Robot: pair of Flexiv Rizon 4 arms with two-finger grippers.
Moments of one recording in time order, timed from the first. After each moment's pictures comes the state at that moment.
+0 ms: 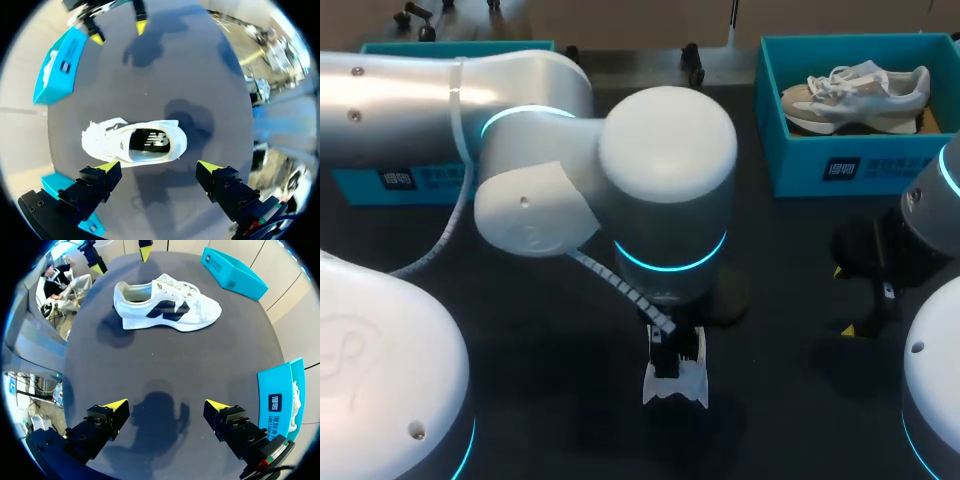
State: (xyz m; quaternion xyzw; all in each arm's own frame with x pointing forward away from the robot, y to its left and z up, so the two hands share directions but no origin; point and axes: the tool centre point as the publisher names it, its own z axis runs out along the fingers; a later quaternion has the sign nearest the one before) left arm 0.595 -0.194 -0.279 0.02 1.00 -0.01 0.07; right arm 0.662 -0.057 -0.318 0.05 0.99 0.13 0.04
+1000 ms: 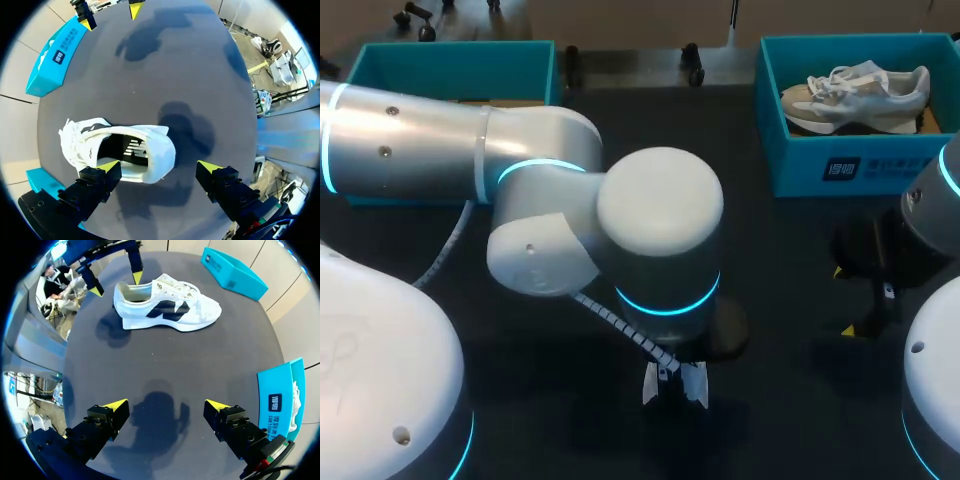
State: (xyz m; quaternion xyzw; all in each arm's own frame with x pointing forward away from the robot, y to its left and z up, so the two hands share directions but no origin) left arm 0.575 -0.203 -0.335 -0.01 1.00 -0.04 0.05; right arm 0.662 -0.057 -0.318 0.05 0.99 0.13 0.04
